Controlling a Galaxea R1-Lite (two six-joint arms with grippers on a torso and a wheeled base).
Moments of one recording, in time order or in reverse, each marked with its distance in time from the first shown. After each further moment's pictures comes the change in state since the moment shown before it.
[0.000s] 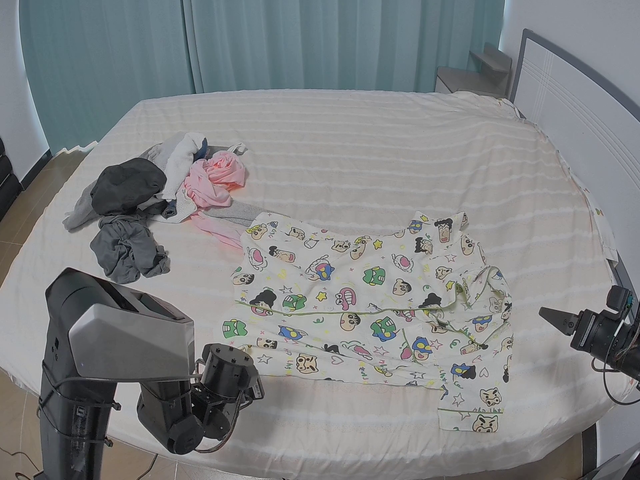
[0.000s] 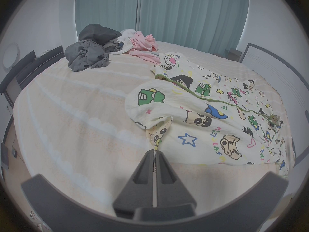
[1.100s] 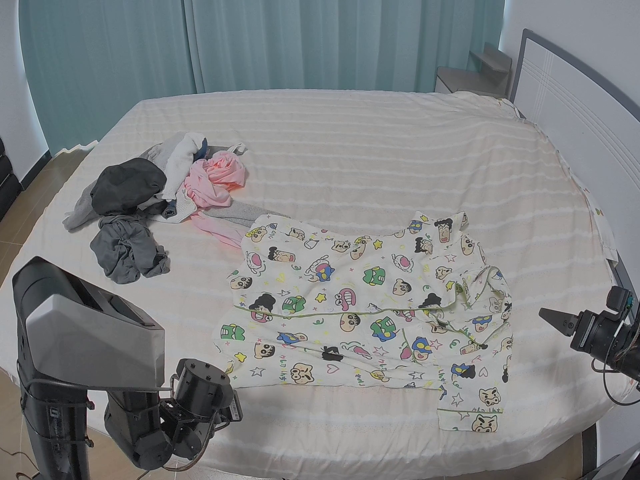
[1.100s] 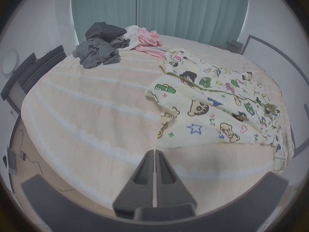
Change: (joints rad) left arm -0.010 -0.124 0.226 -0.001 -0.011 -0.013; right arm 0.000 0.000 0.003 0.000 0.000 0.000
